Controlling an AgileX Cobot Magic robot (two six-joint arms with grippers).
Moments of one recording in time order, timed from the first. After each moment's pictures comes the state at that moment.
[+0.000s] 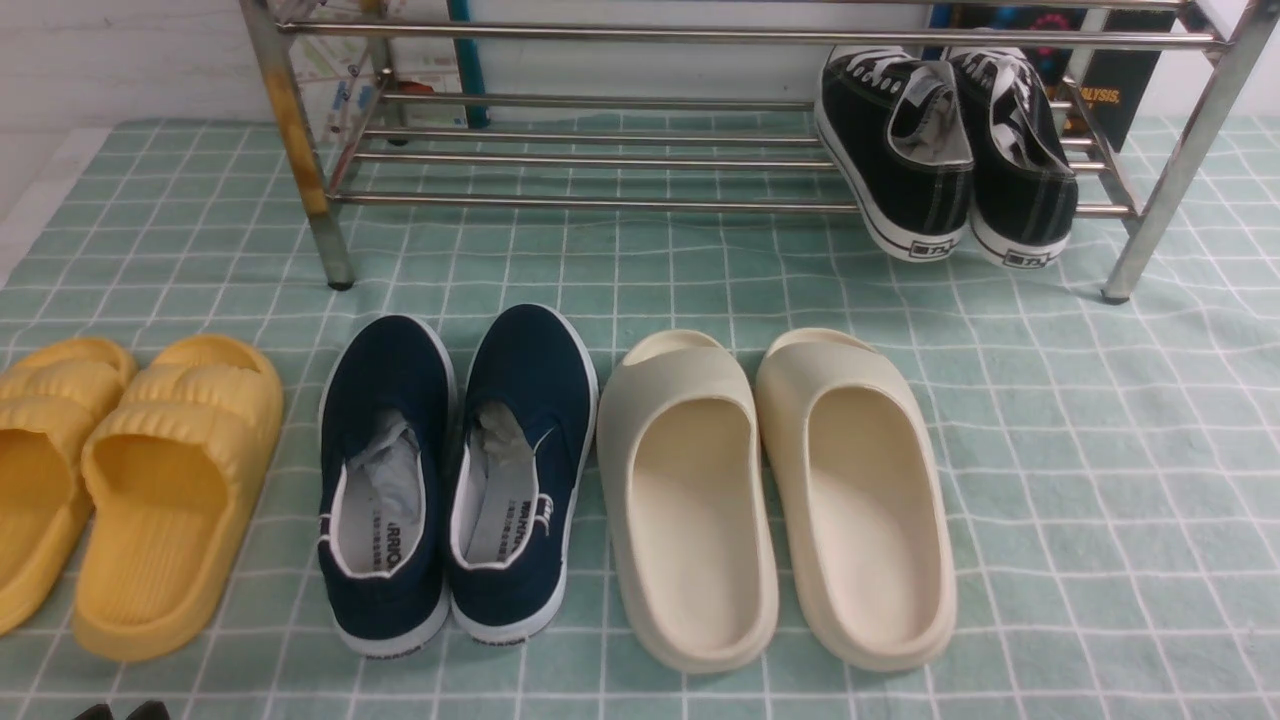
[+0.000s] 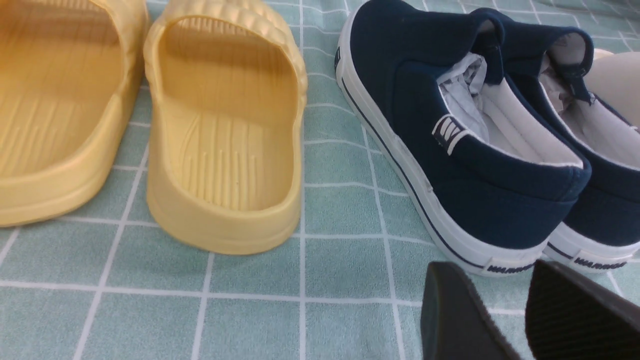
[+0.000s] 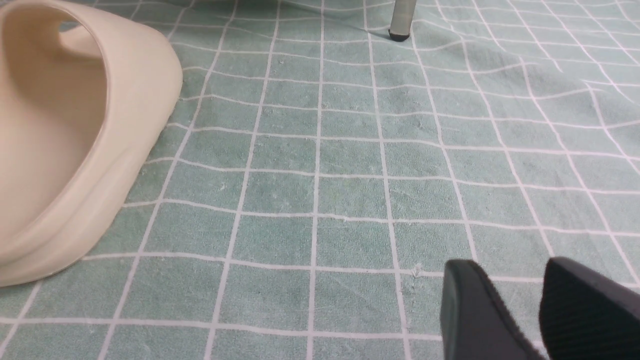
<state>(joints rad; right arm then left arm) -0.02 -0.01 0.02 0.00 0.39 -0.01 -0.11 -0.01 0.03 -0.08 0.37 -0.14</state>
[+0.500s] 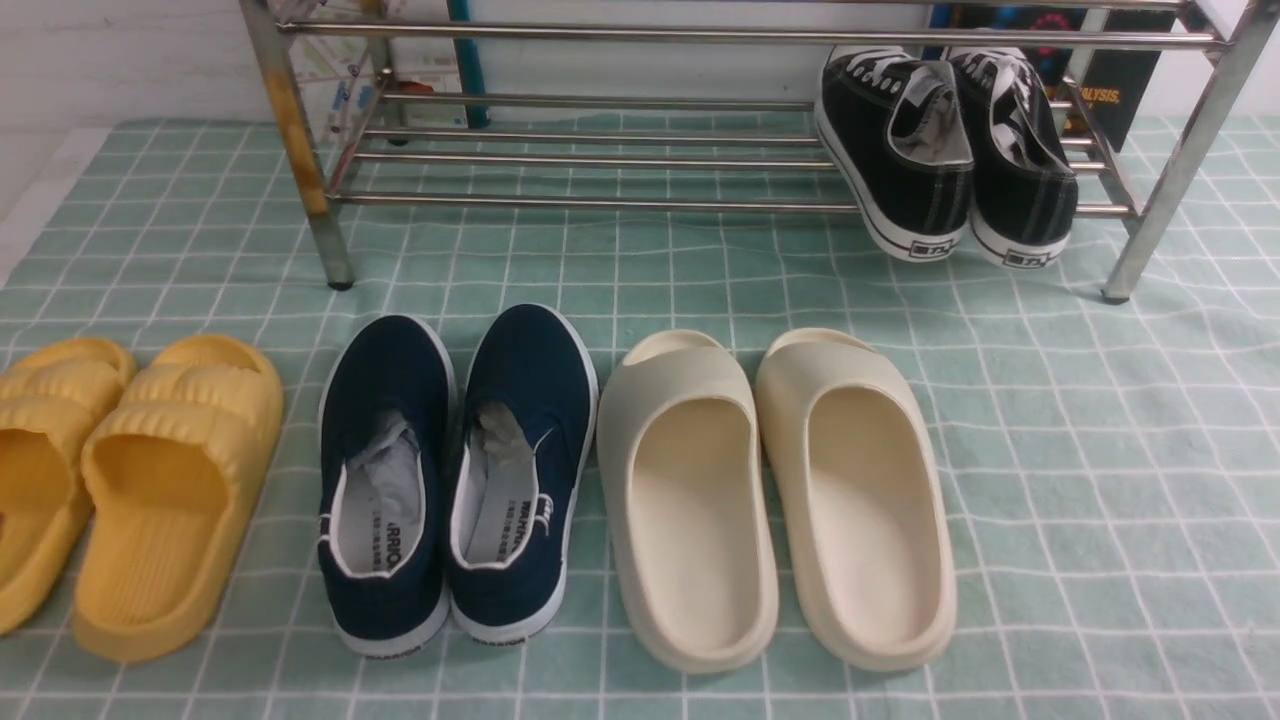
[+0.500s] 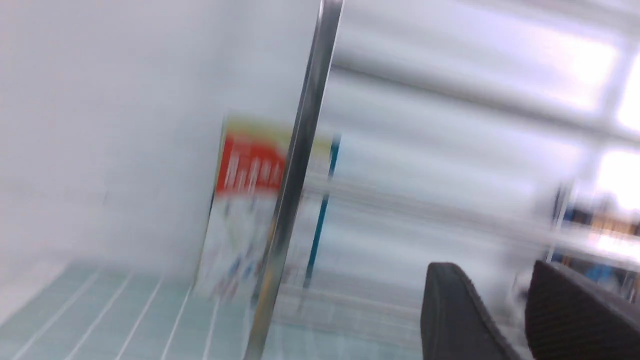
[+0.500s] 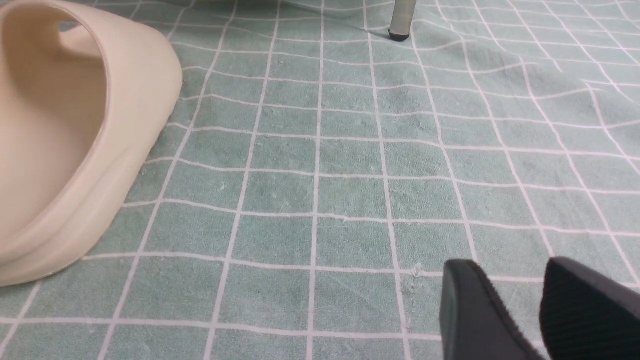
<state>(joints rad) -0.02 -0.01 0.02 0.00 0.39 -0.01 -0.11 -0.01 0.03 -0.09 -0.38 -0.21</state>
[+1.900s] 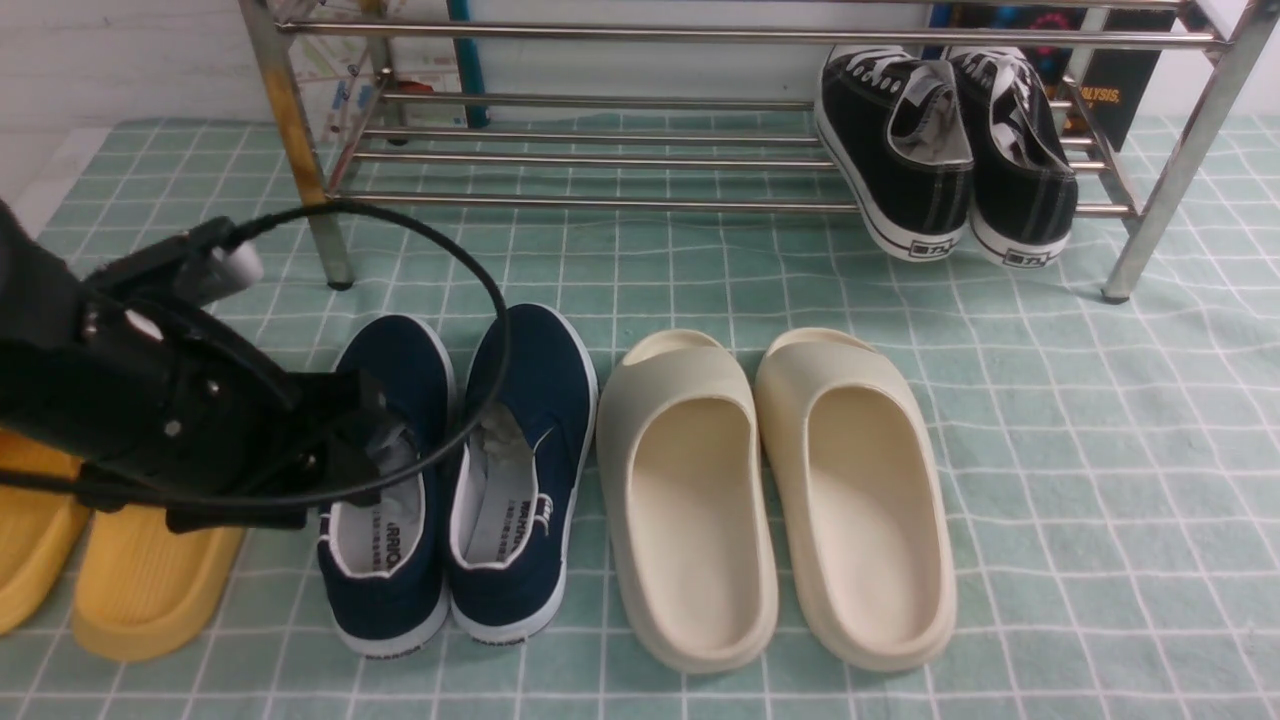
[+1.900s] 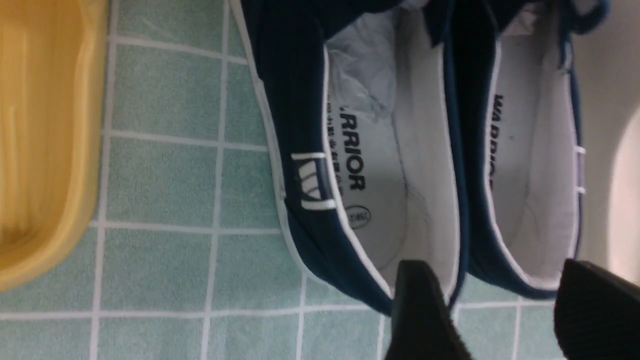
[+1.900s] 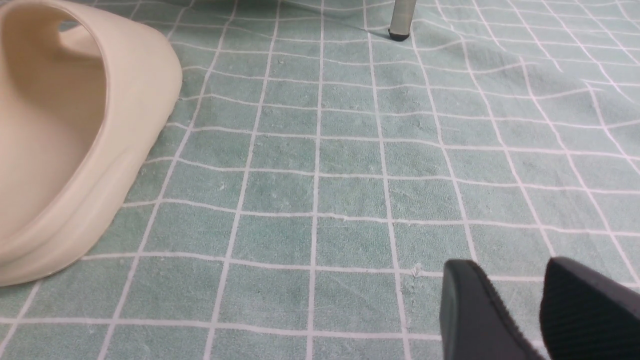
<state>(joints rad) -0.02 -0.01 0.02 0.00 0.39 -0.01 -0.10 1.38 -0.90 -0.38 0.80 -0.08</state>
